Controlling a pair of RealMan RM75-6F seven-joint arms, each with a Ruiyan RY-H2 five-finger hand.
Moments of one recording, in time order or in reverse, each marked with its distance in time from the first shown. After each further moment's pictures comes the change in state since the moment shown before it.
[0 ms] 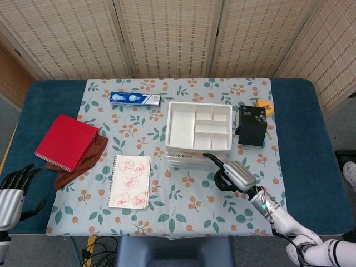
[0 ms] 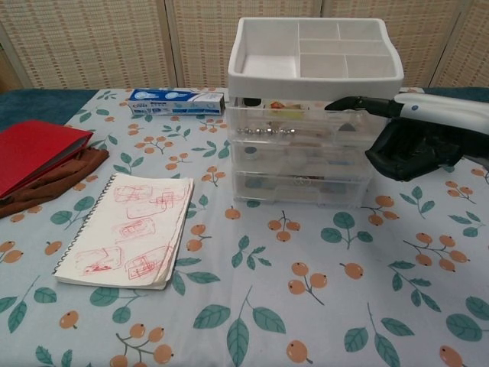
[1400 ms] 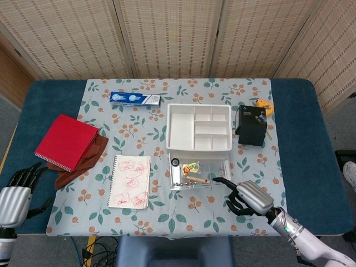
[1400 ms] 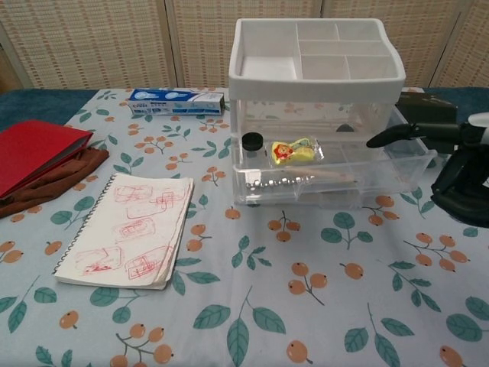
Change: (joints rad) left arm -0.026 -0.013 -0.001 -0.011 0.013 -0.018 0.028; right arm -0.090 0.212 -0.164 -0.156 -0.215 0.099 0.064
